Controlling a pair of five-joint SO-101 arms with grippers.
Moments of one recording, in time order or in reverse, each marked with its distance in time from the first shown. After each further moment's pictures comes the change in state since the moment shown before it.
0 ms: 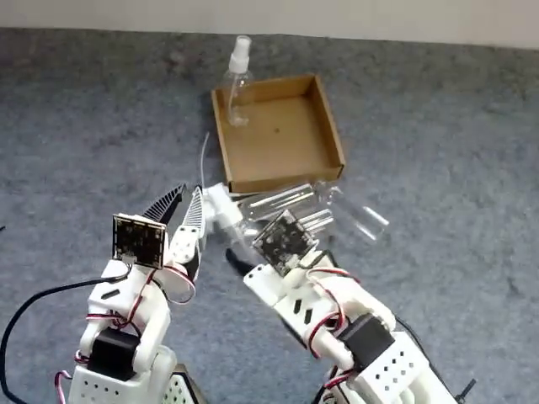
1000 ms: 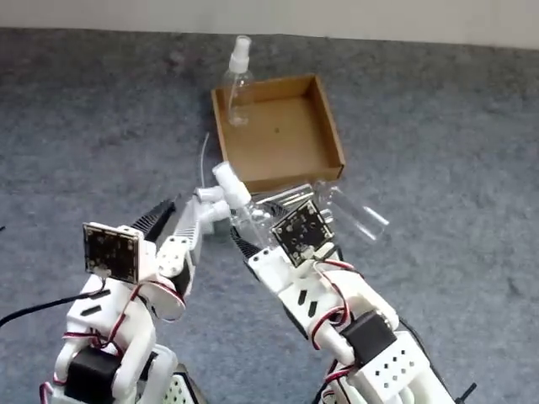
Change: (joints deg) left arm -0.6 0.0 -13.1 14.6 4.1; right arm 2.5 0.1 0.9 -7.6 -4.2
